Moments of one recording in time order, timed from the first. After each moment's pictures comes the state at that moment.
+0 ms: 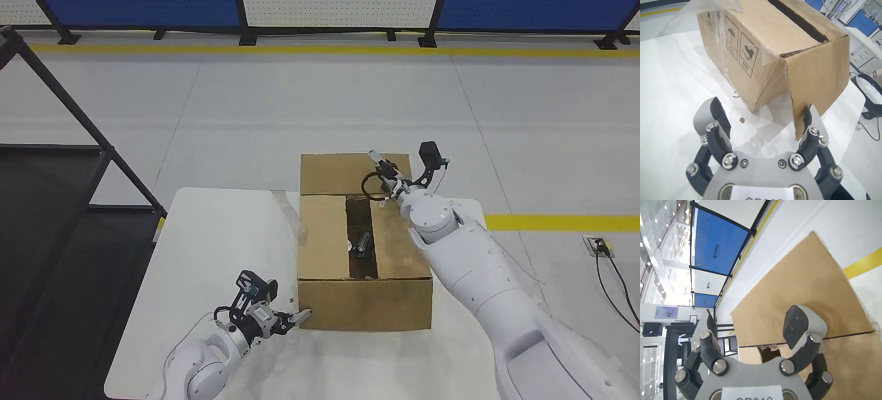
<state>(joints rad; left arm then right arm) 1.19 -1.22 -1.26 -1.43 1.09 -0.50 -0.15 -0.12 -1.49 0.64 -0.37 0.34 -0.02 0.11</state>
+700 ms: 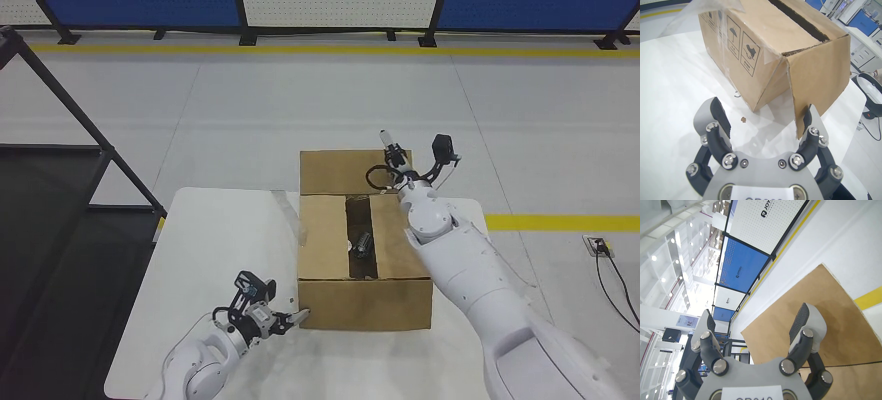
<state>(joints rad) 1.20 -1.22 -1.26 -1.42 1.10 -0.50 -0.13 -0.12 -1.55 0.71 -0.29 0.32 -0.26 -0.12</state>
